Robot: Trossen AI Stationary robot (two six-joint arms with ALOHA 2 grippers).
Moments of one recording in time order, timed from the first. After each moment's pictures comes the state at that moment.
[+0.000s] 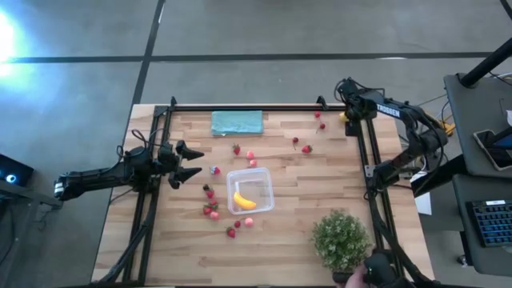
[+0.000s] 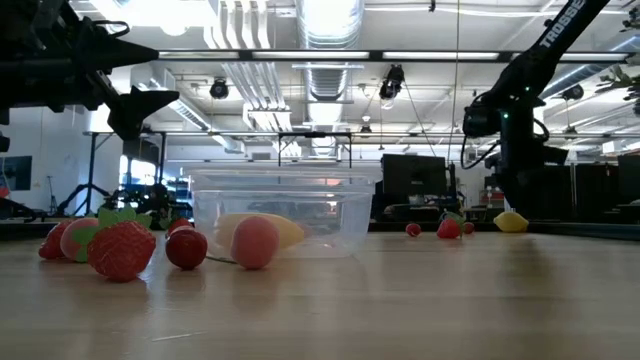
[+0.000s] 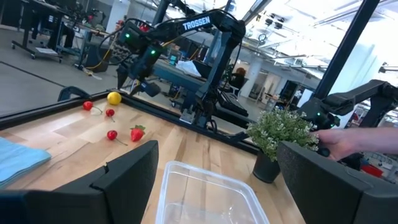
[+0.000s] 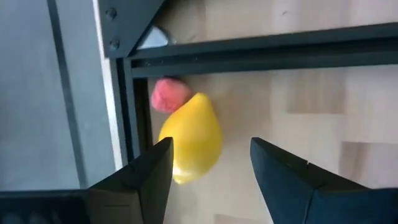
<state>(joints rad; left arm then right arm) 0.20 0.13 0.01 0.18 0.12 -0.38 -1.13 1.53 0.90 -0.67 0.28 2.04</state>
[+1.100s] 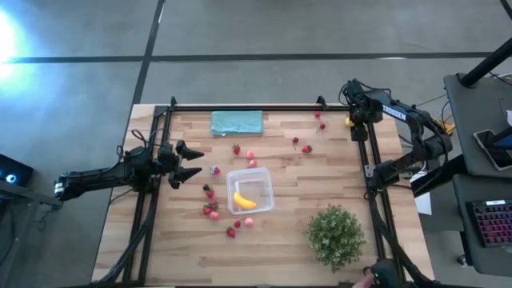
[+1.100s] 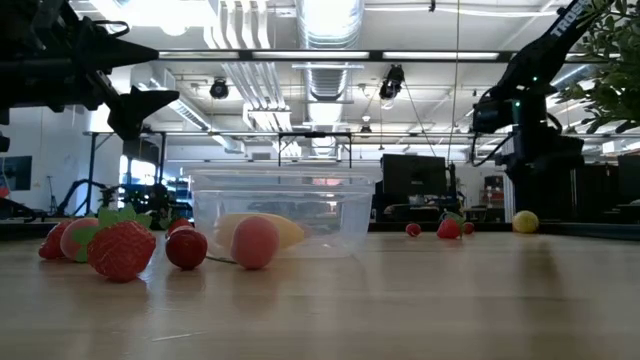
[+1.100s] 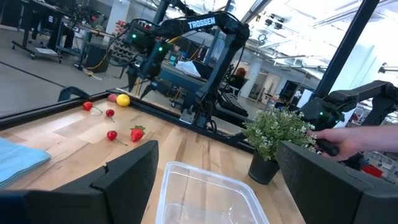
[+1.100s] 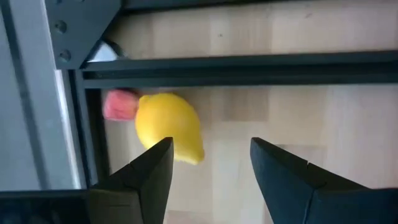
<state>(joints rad) 0.20 0.13 0.01 0.19 0.12 -0.39 -1.15 1.45 0.90 -0.85 0.20 2.01</state>
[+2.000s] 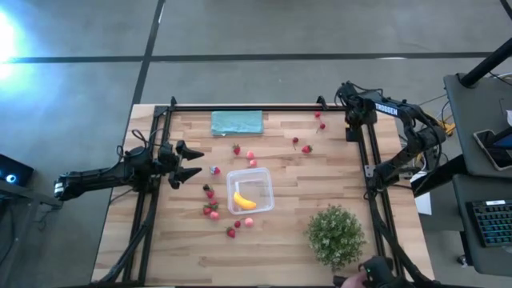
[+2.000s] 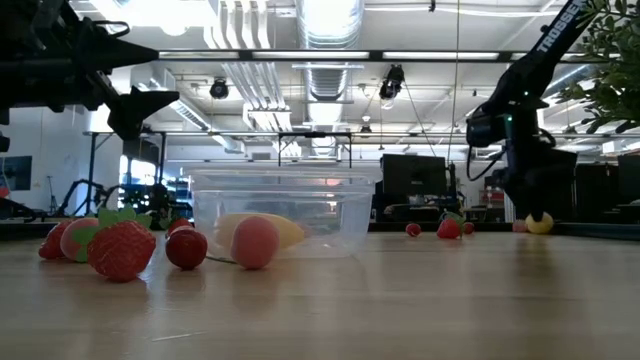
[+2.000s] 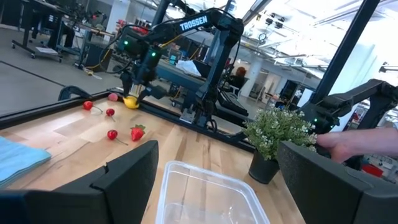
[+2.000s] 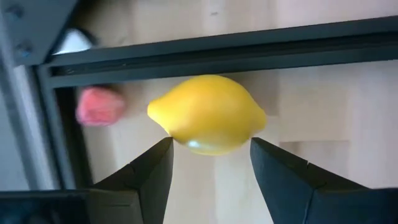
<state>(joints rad) 0.20 0.13 0.01 0.18 0.12 -0.39 -1.14 1.56 0.89 -0.80 0.19 2.08</state>
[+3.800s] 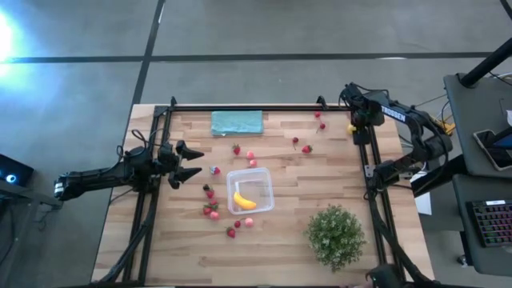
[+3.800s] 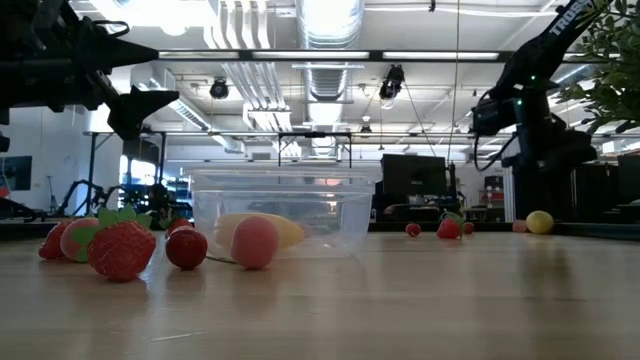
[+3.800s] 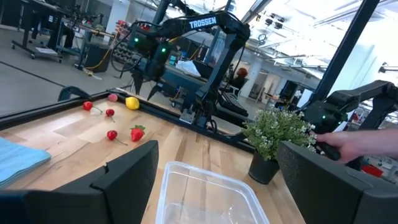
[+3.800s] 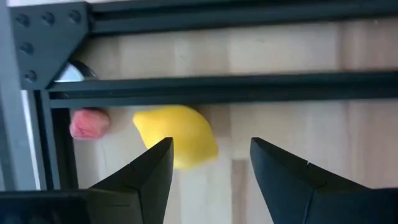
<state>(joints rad) 0.20 0.13 0.01 0.18 0.12 -0.38 -1.13 1.45 0.89 -0.97 0.25 2.05</state>
